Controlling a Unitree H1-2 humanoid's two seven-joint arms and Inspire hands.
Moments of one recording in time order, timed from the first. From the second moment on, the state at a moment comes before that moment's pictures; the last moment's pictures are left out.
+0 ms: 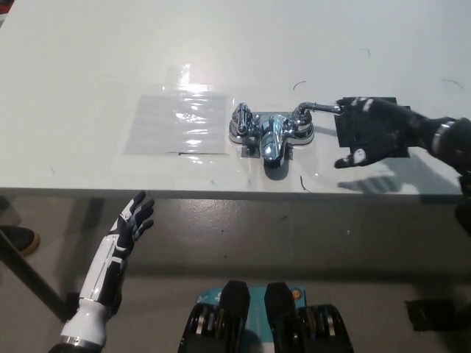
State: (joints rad) left_arm -0.03 0.12 0.00 -0.08 0.00 -0.14 -0.11; right_arm -0.80 -0.48 0.32 0.29 -0.31 0.35 0.56
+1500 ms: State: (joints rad) left_arm -0.12 0.12 0.00 -0.03 0.00 -0.14 -0.11; right_arm 0.04 -0.06 -0.13 -0.58 -0.03 0.00 0.34
